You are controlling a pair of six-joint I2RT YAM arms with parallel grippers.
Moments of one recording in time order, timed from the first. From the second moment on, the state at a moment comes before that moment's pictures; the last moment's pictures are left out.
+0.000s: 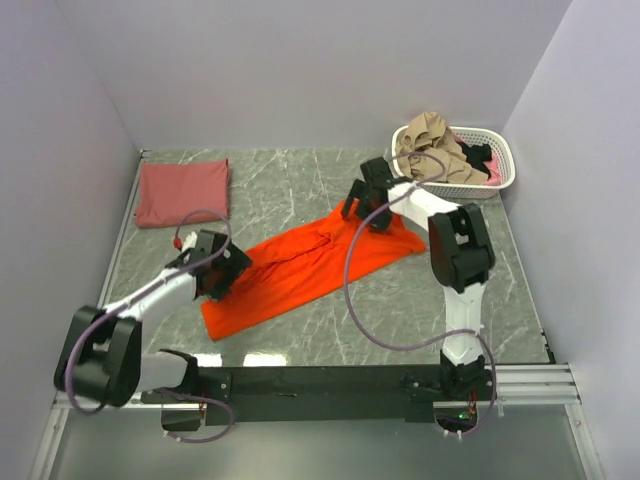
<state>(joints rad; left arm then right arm) -0.26 1.31 0.61 -0.30 -0.13 -1.10 0.35 2.06 1.48 -0.49 0.02 0.75</state>
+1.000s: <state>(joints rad) -1.05 1.03 0.68 -0.63 -0.12 -1.63 0.39 2.55 2.27 -0.47 -0.22 0.62</state>
